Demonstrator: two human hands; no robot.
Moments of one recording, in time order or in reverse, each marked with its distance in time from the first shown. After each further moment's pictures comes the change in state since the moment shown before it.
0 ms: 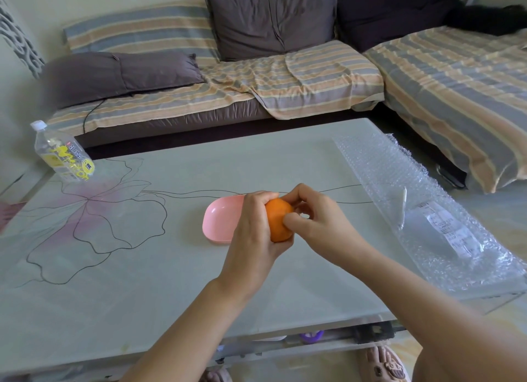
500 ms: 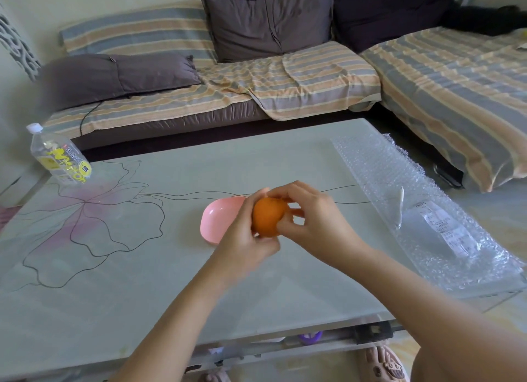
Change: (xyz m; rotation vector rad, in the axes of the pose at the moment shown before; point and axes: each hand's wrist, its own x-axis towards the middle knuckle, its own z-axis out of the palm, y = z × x) left_hand 0.010 0.002 -0.021 -0.324 -0.279 -0.336; right_hand 0.003 0.006 0.001 -0.263 0.021 -0.217
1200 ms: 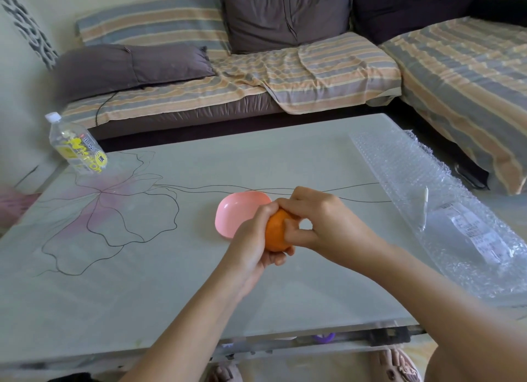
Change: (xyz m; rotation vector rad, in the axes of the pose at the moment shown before) left_hand -0.002 0.018 0.001 -0.528 0.165 -0.473; right_hand 0.010 -0.004 0.008 -0.296 -0.167 -0.178
